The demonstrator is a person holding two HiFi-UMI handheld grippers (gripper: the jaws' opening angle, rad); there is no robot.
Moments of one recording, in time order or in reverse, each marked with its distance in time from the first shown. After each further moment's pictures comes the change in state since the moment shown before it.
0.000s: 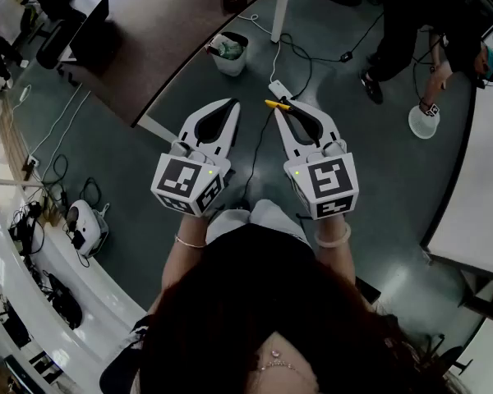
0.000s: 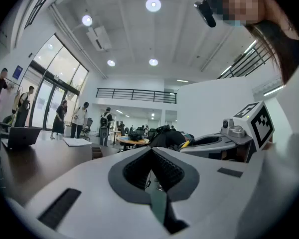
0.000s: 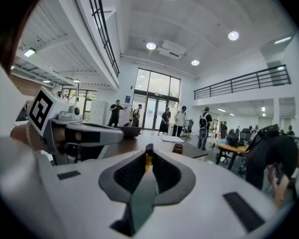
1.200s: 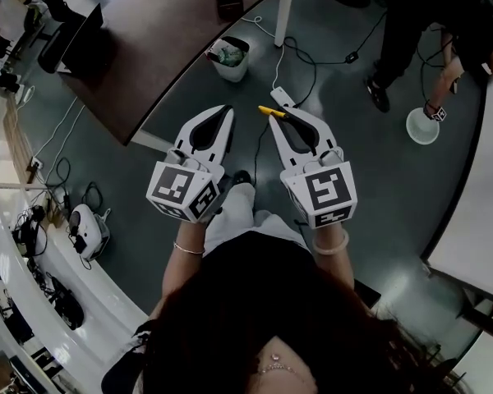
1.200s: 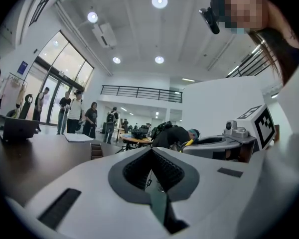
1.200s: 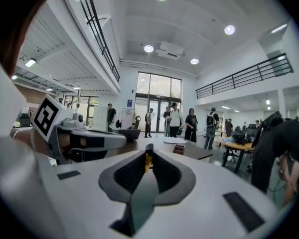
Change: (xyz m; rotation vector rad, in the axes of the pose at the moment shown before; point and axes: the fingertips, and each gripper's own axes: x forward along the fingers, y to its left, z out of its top) left arm 0.073 0.028 -0.017 -0.045 0.011 0.048; right arm 0.046 -0.058 -0.012 0.045 -0.043 0.066
